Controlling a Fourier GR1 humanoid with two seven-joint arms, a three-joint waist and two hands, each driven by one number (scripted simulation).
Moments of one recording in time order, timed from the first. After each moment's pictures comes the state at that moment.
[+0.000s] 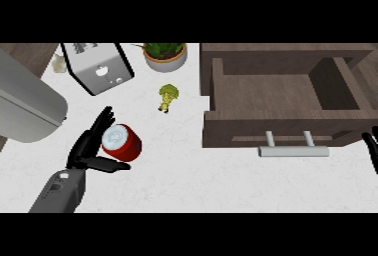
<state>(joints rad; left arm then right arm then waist) -0.38 0.20 0.19 -0.60 -0.08 -0.25 -0.58 0.23 -0.04 -0.24 -2.14 -0.07 0.20 0.12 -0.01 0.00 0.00</state>
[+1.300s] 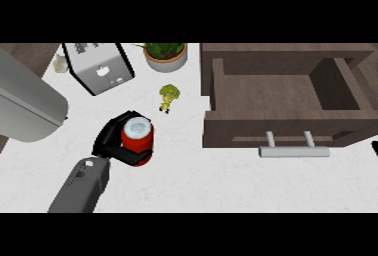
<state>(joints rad) -0.45 0.10 0.13 -0.65 -0.05 -0.28 -0.52 0.29 -0.01 -0.27 -2.18 -0.11 0.24 0.10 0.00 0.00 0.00</state>
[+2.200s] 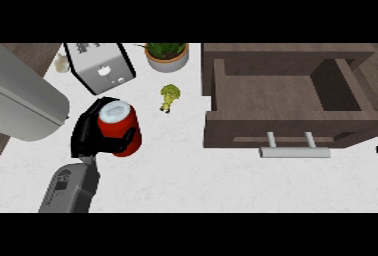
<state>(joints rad) -0.30 0.05 0.18 -1.13 0.06 -0.05 -0.27 0.32 -0.01 -0.25 -2.23 -0.12 0.20 0.12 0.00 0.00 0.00</state>
